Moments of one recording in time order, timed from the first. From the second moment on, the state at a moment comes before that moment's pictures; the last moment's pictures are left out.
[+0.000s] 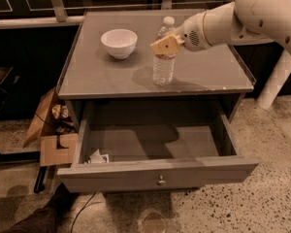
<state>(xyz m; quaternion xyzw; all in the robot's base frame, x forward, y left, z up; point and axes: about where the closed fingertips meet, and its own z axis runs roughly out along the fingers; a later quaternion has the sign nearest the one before) 0.680 -0.074 0.931 -0.38 0.78 0.21 0.45</state>
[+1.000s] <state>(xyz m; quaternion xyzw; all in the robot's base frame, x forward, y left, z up) 0.680 -0.074 0.931 -0.38 0.78 0.21 0.45</state>
